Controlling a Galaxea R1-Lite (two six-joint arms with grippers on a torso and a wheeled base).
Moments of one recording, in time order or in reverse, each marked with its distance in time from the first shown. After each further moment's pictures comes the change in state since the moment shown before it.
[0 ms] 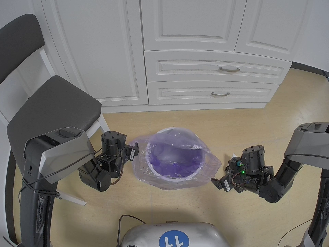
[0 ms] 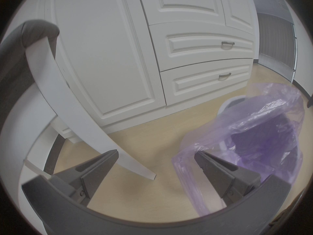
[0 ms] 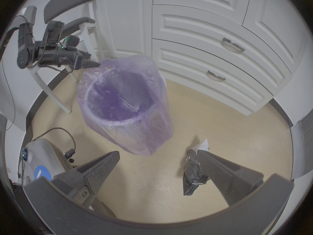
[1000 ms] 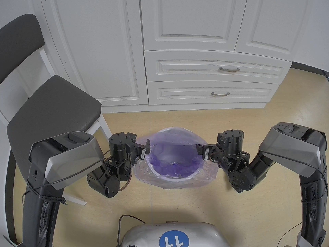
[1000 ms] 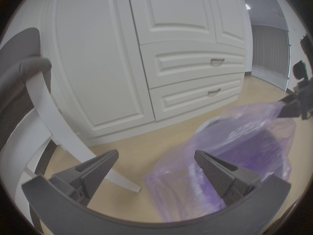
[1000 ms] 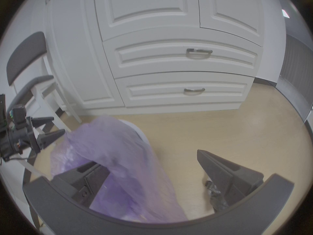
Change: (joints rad) left arm -0.080 0.013 0.004 -0.135 0.000 -0.006; right arm 0.044 0.207 -0.422 -0.092 -0.185 0.378
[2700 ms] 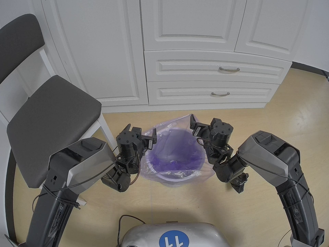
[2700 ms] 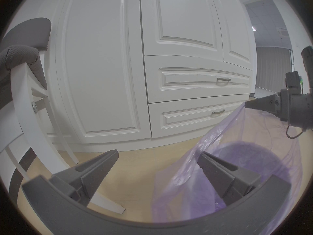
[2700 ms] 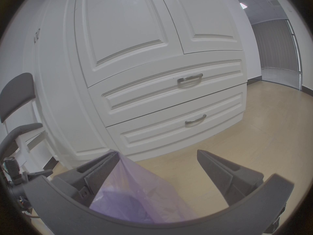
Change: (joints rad) left arm 0.002 0.175 -0.292 -0.073 -0.017 -0.061; right arm -0.002 0.275 -0.470 -0.222 -0.127 0.091
